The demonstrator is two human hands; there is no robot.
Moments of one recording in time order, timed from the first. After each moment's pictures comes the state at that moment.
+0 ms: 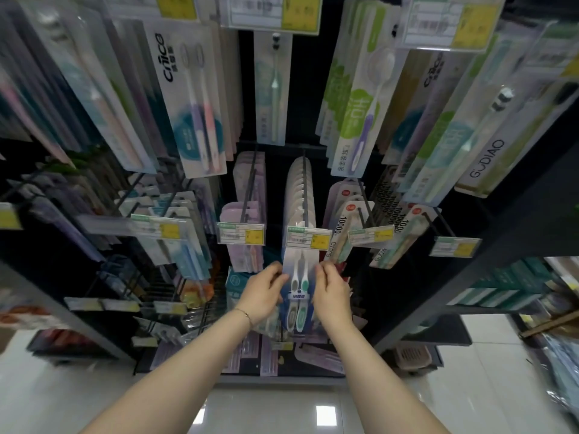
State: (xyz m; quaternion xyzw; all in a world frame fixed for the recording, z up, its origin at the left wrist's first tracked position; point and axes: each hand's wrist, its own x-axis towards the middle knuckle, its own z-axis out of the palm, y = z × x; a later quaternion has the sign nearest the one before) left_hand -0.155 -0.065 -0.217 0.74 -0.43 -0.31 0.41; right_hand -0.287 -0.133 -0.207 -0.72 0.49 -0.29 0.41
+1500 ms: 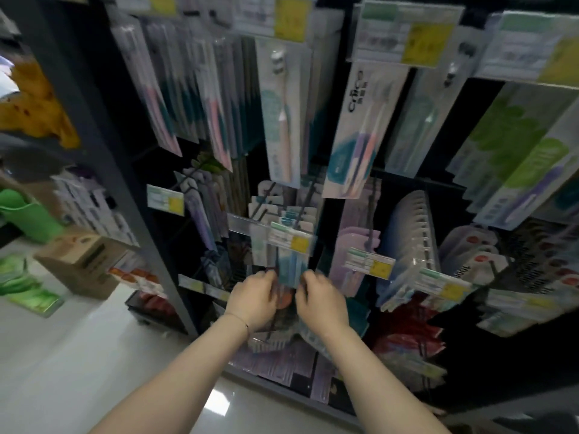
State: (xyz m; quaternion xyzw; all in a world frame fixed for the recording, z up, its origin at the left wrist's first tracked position) left_hand -0.008 0.061 -0.211 0.89 -0.41 -0.09 0.17; right_hand -0.118 -0.049 -0.205 -0.94 0.27 -0.12 0.17
